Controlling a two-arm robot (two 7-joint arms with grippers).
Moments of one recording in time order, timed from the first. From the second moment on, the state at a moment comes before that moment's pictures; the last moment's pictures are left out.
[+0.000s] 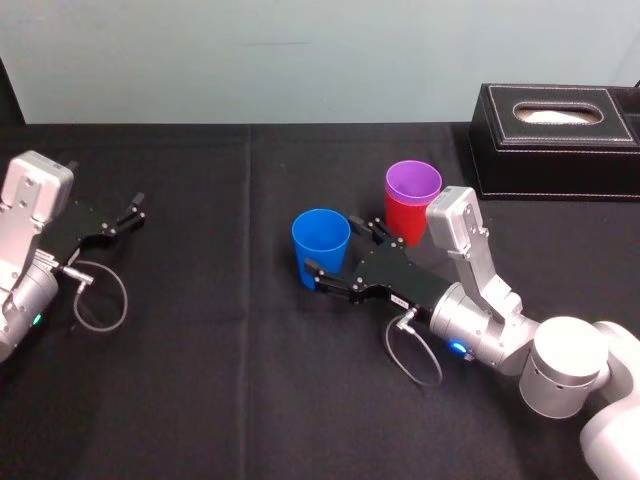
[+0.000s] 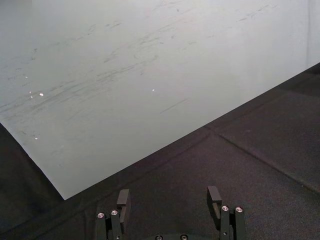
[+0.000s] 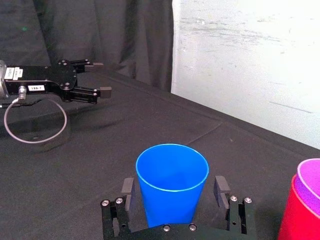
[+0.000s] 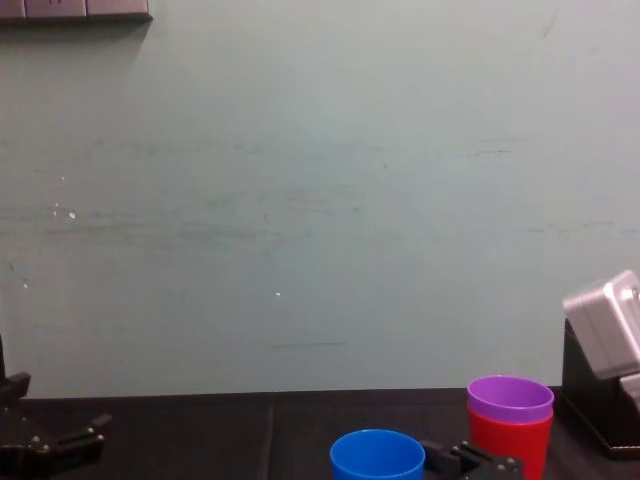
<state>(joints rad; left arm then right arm) -0.20 0.60 0.45 -1.41 -0.25 -0.12 0.03 0.24 0.30 -0.44 -1.28 0.25 -0.16 0.49</state>
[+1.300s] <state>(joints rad) -0.20 0.60 0.45 -1.41 -0.25 -0.12 0.03 0.26 0.24 -0.44 -1.22 0.25 -0.19 0.47</state>
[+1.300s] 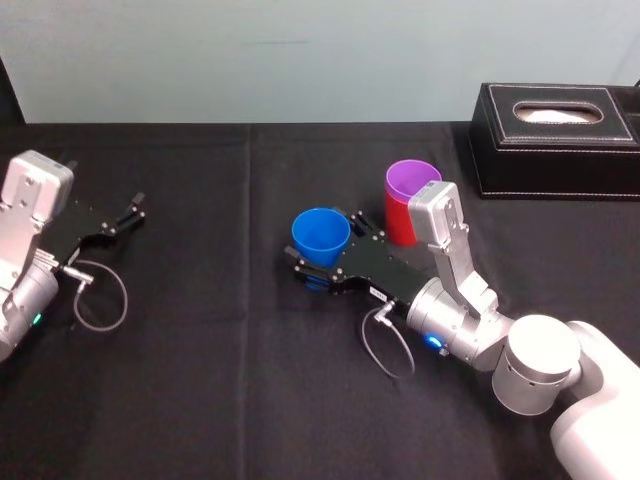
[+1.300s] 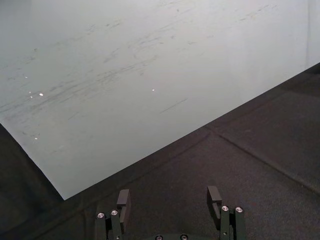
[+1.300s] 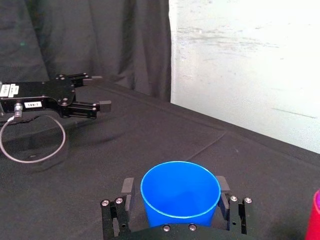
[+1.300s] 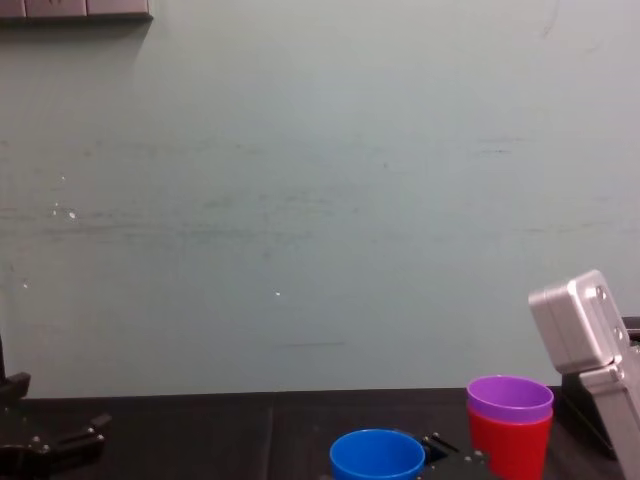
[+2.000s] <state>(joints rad) -0.20 0.60 0.45 -1.41 -0.25 -0.12 0.03 0.26 0.24 -0.44 -1.23 0.25 -0.19 0.47</state>
